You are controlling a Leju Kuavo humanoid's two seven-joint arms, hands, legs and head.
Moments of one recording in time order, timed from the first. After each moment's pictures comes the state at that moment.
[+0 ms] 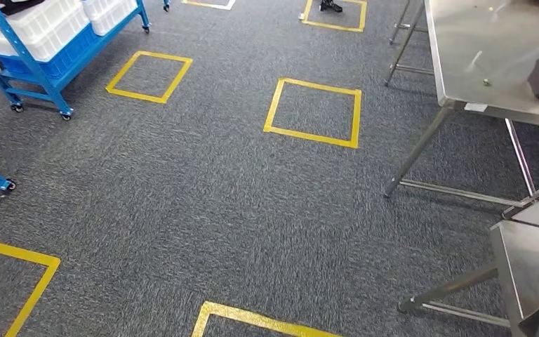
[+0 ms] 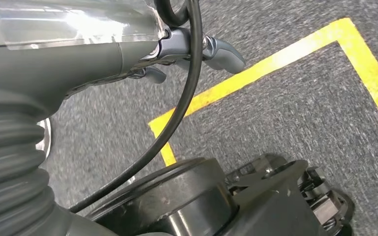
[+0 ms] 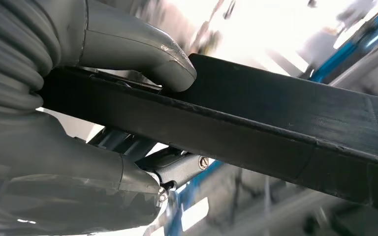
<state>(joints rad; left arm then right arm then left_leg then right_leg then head) -0.05 -0.23 0.81 -0.20 -1.40 0.21 -0.16 0.43 0.01 -0.35 -2.18 0.42 -0.55 -0.55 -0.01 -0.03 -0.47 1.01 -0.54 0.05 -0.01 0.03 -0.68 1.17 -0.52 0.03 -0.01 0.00</state>
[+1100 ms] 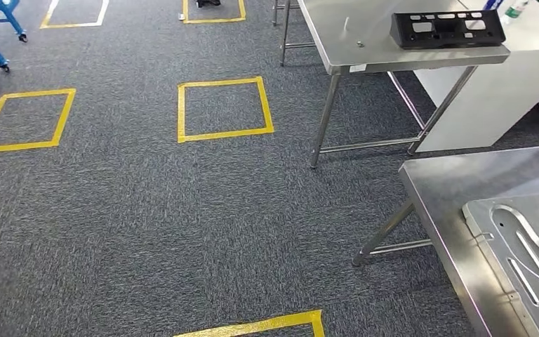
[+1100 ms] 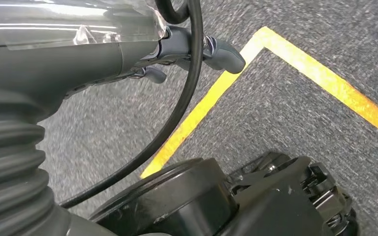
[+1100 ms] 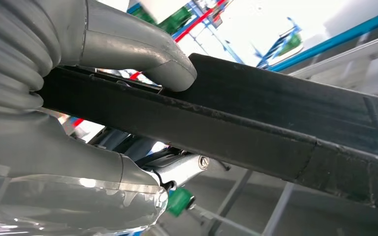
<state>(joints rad) -0.05 -0.23 0.81 -0.20 -1.40 0.19 -0.16 0.39 0.02 -0.42 -2.15 0.60 -0.62 -0.51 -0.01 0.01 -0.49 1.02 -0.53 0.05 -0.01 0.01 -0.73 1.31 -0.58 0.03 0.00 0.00</state>
